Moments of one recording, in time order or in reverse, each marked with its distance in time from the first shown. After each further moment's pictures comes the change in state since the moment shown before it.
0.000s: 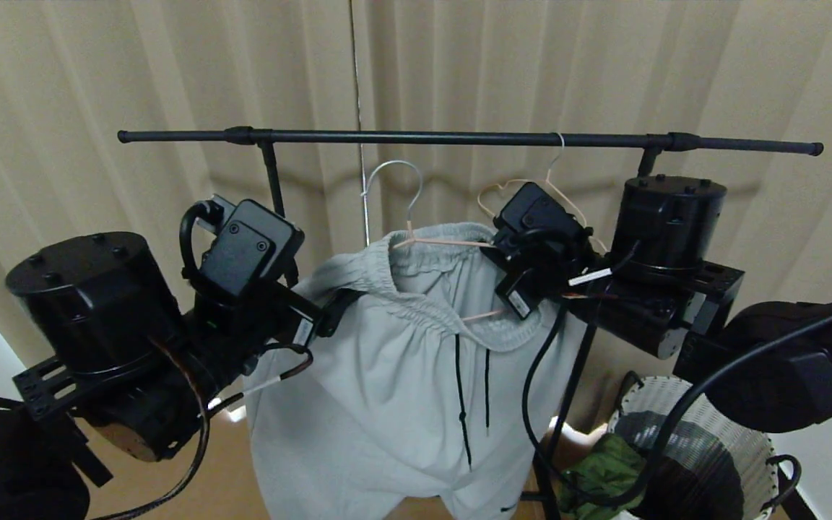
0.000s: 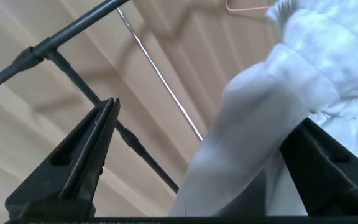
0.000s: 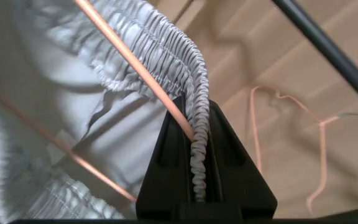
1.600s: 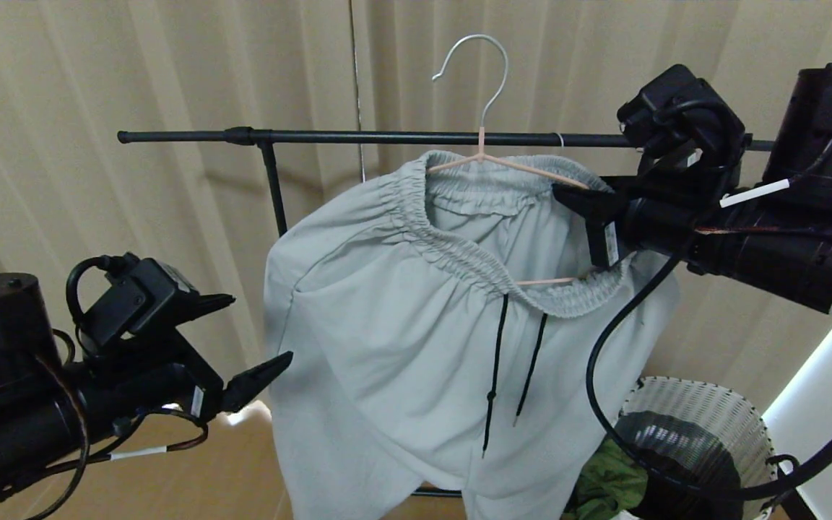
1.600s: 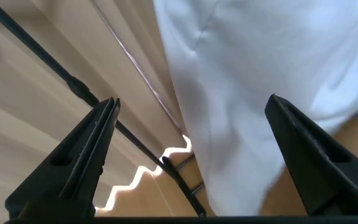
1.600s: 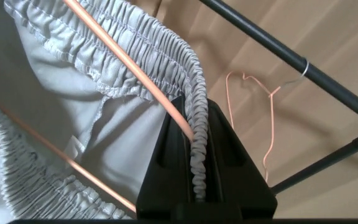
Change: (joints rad) left arm 0.349 -0.157 0.158 0.260 -0.544 -0.063; right arm -0.059 -0.254 -0.066 0.293 0.001 0.192
